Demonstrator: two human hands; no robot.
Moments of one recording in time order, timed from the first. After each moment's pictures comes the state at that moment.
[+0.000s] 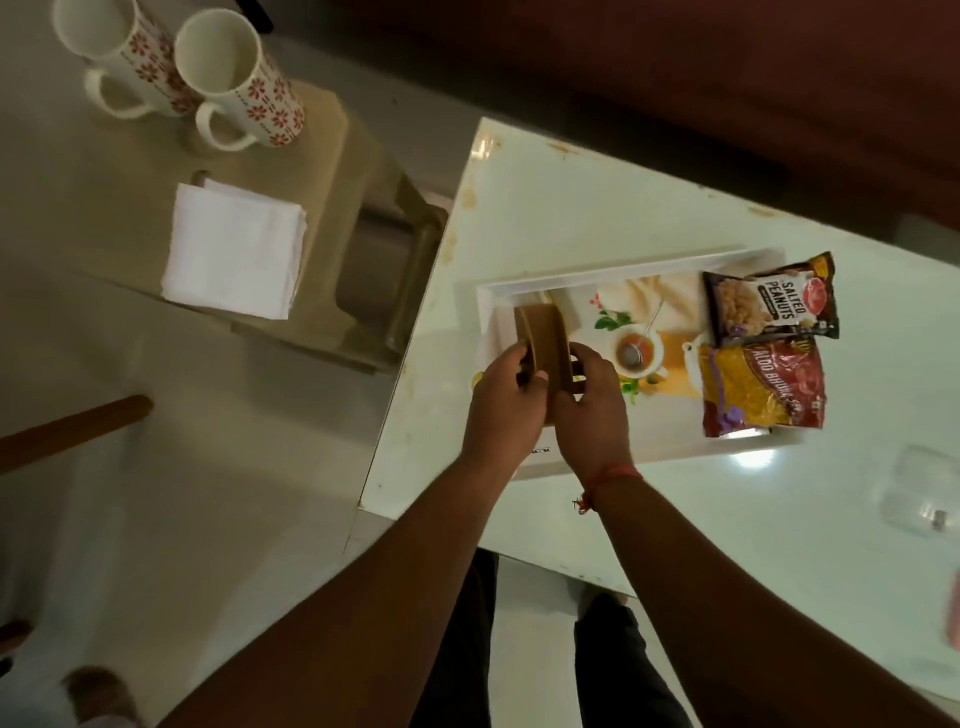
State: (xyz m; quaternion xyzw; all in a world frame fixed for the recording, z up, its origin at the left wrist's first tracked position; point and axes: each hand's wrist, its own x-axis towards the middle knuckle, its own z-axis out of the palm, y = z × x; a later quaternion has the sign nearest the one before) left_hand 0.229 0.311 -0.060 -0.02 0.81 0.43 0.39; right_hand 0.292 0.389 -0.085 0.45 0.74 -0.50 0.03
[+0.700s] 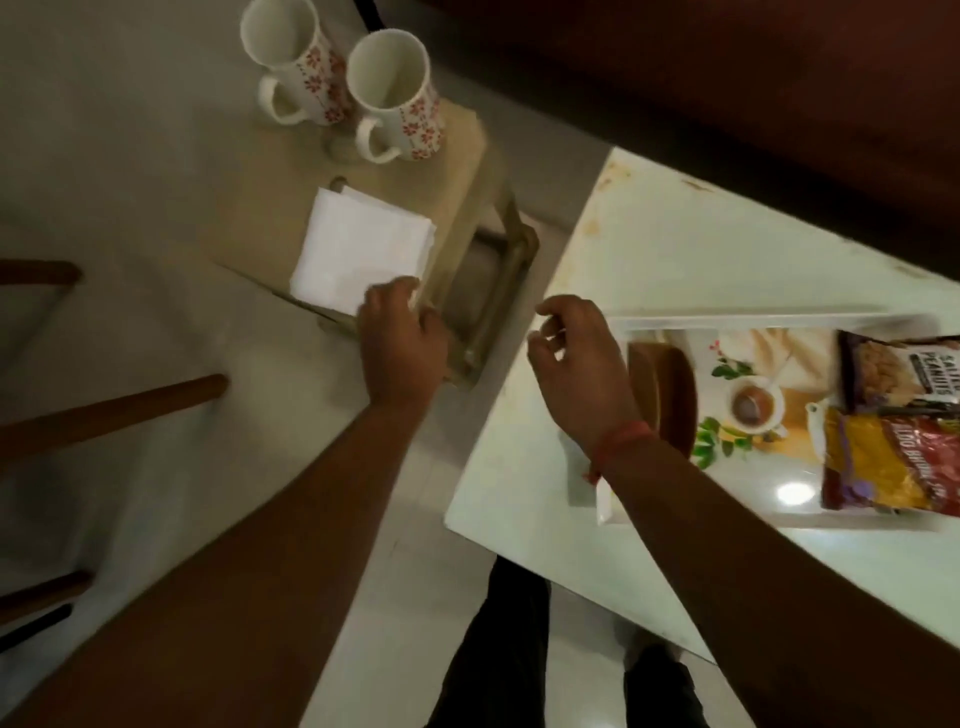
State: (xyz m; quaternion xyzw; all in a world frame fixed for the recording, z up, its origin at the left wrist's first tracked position) left_hand 0.074 0.156 -0.088 0.00 0.95 0.30 0.05; right_hand 0.160 0.314 -0.047 0.24 0.85 -0.48 0.02
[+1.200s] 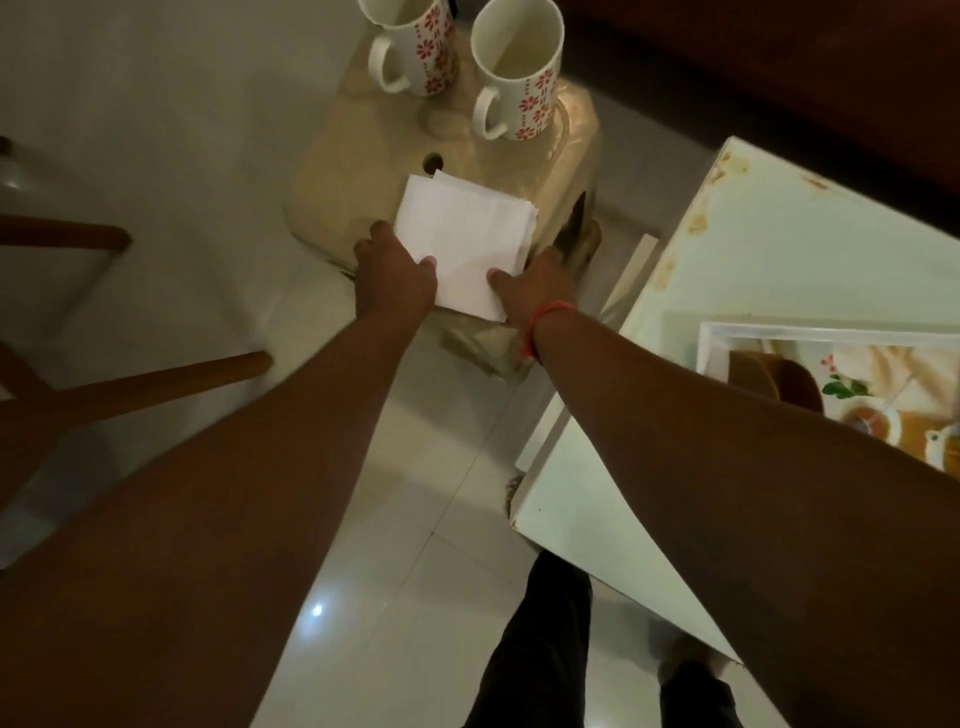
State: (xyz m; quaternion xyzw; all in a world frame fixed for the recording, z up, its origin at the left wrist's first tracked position) left_hand -0.025 0.082 -0.093 -0.11 0.96 0.21 0.17; right_hand 0.027 0.217 -0.111 0.38 0.74 -0.53 0.18
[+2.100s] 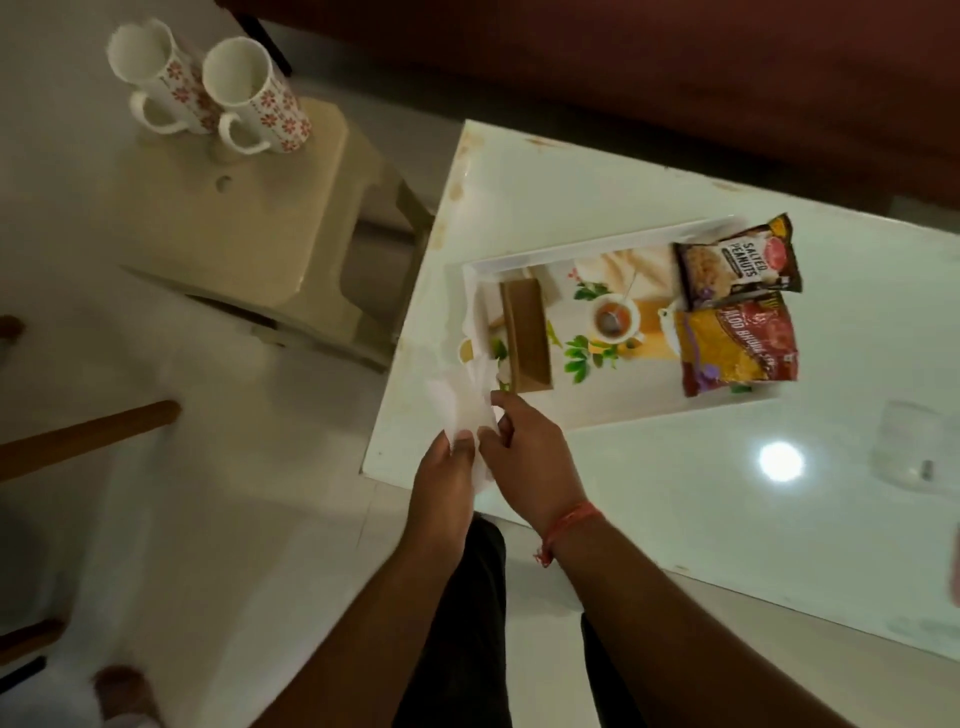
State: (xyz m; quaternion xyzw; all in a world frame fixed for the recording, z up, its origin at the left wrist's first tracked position) left_hand 0.326 0.231 -0.024 -0.26 0.71 0.54 0.37; right_hand 0.352 0.328 -0.021 0.34 0.76 -0.54 0.13
